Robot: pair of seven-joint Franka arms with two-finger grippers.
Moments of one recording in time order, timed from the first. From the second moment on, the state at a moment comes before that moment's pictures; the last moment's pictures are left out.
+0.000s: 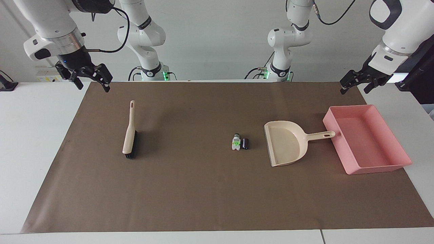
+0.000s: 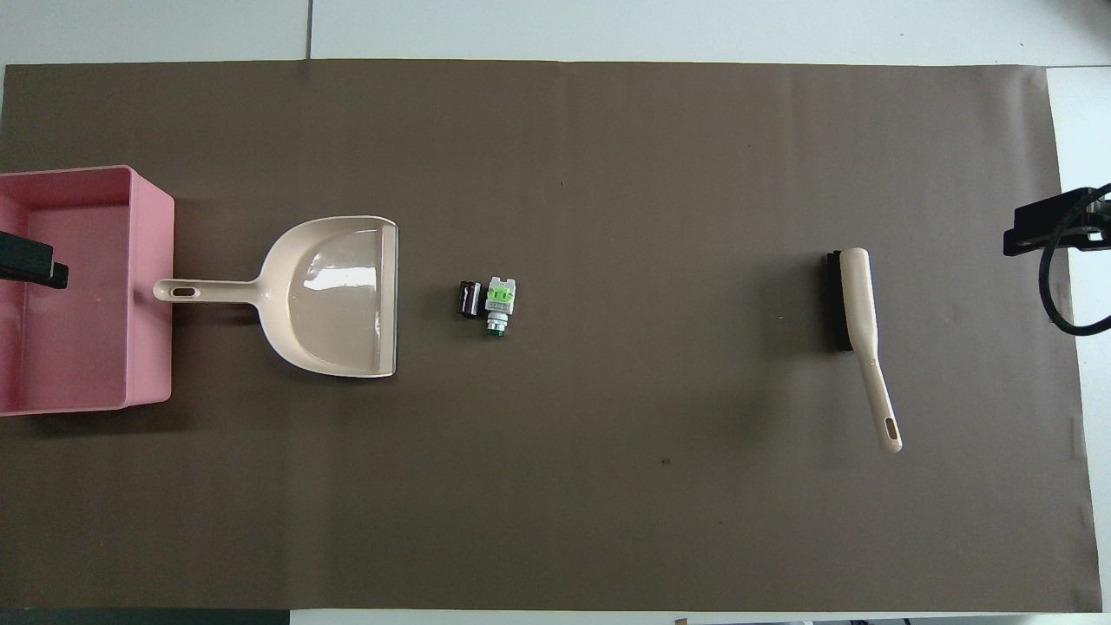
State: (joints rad) left arm 0.05 -0.01 0.00 -1.58 -0.01 1.53 0.12; right arm -0.04 -0.02 0.00 -1.53 -0.02 1.52 0.11
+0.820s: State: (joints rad) left arm 0.00 -0.05 -0.01 -1.69 -0.01 1.59 1.07; right arm -0.02 -0.12 0.01 -1.97 0.00 1.81 0.06
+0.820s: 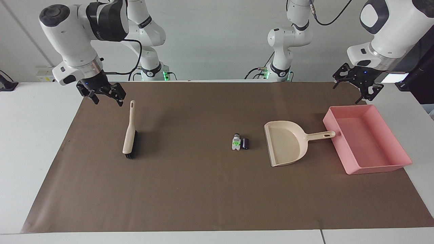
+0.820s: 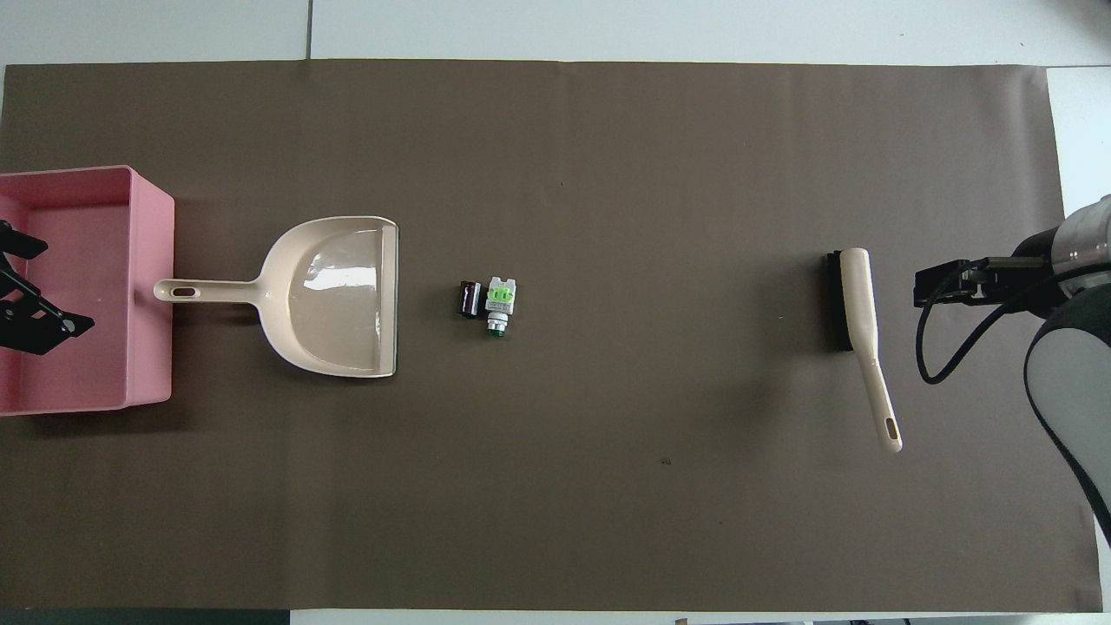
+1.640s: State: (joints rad) left arm -0.04 -0.04 -0.01 -2.08 -0.01 2.07 1.32; right arm -0.05 -0.13 0.01 -2.43 0.08 2.22 -0.08
